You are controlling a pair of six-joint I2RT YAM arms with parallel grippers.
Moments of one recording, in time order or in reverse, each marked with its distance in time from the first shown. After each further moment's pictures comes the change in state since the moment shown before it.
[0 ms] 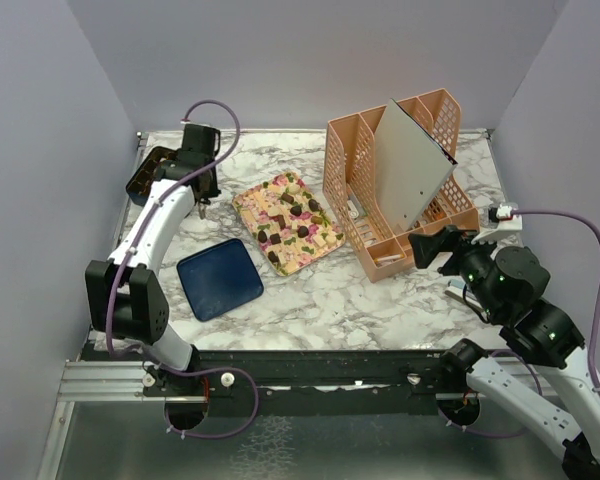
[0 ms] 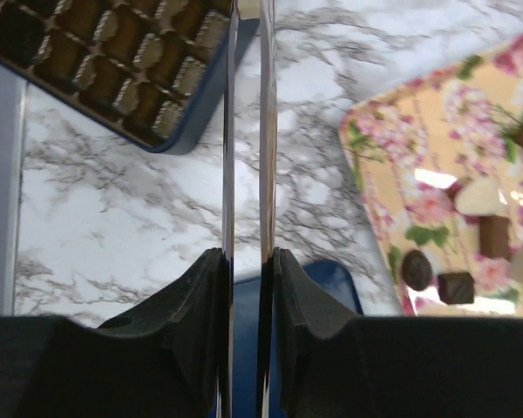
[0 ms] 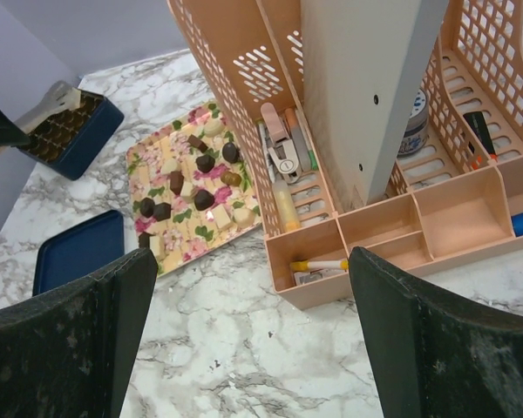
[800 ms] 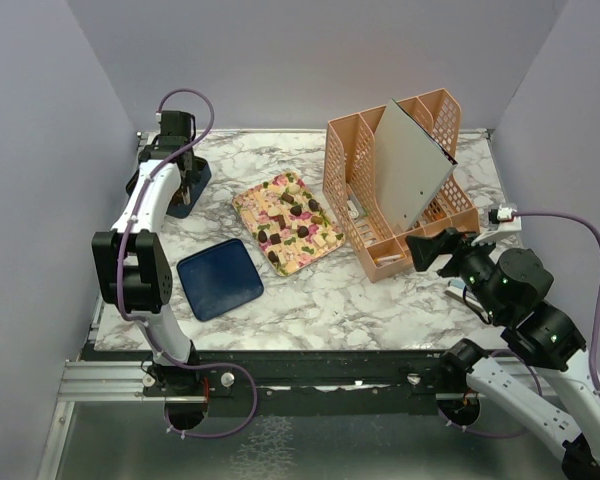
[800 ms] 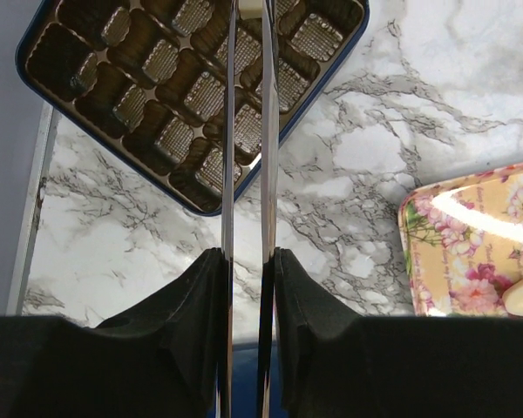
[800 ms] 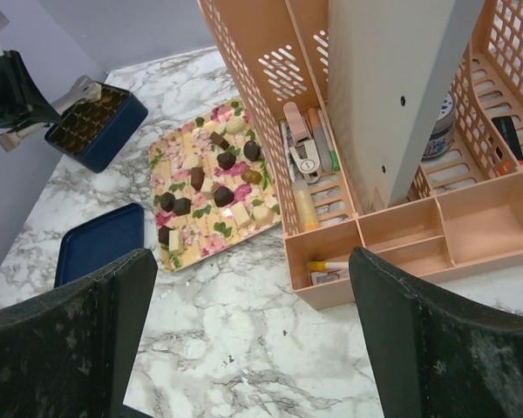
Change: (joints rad) left arm 0.214 0.219 0.167 0.010 0.043 -0.006; right arm 0.000 -0.011 -0.004 0.014 -0.053 -0.003
